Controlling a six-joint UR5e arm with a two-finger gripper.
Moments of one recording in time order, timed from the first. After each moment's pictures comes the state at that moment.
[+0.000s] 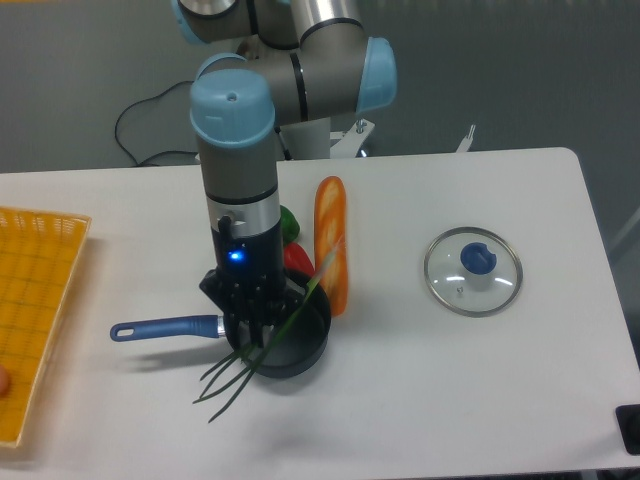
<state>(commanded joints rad) 2.25 -1.90 -1.47 -0.85 1.49 0.41</state>
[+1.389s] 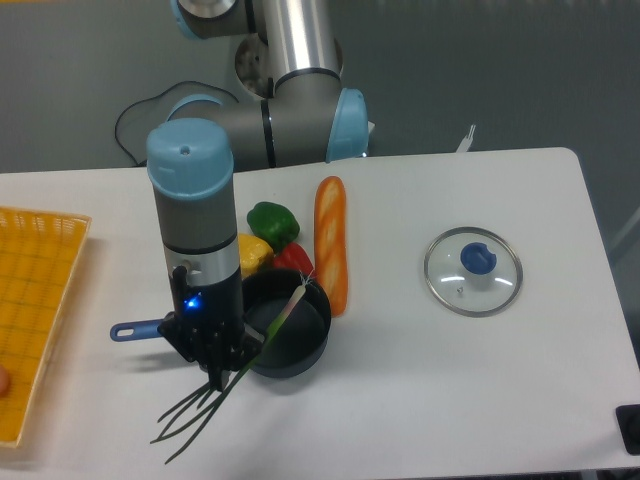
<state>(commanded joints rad) 2.18 -2.02 -1.37 -0.85 1.49 0.39</state>
